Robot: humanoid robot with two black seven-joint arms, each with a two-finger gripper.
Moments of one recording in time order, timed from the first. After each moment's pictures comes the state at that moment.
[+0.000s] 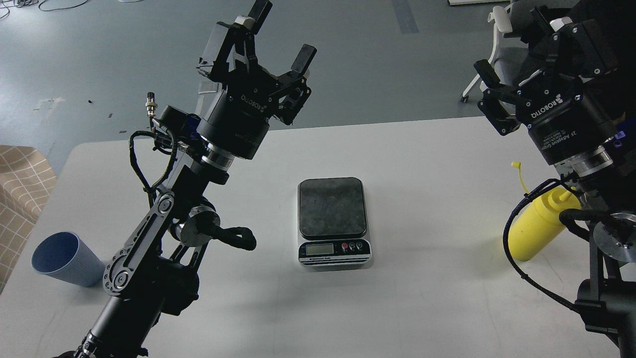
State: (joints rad) left arm -0.41 -0.02 -1.23 -1.48 0.94 -0.35 -0.32; right arm 0.16 0.00 1.74 1.72 -0.82 0.49 -0.18
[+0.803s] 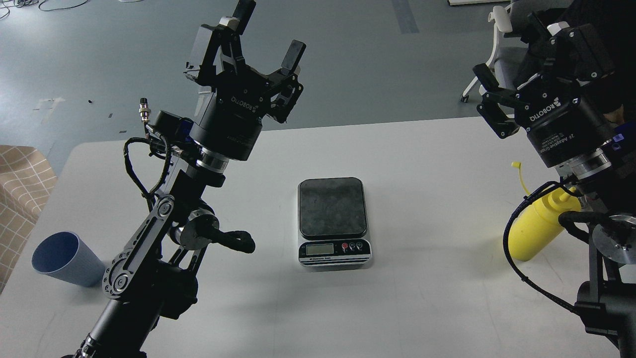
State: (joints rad) left arm -0.39 -0.01 -1.23 -1.47 0.94 -0.34 -0.39; right arm 0.16 0.00 1.74 1.72 -0.82 0.49 -0.18
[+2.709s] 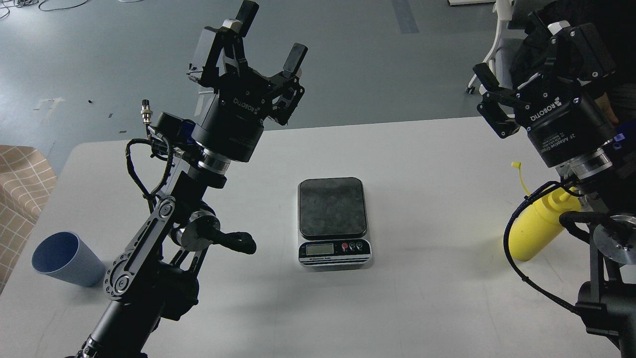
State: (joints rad) left arm -0.39 -0.02 -1.23 -1.48 0.94 -0.34 -0.38; right arm 0.15 0.00 1.74 1.72 -0.82 0.49 -0.18
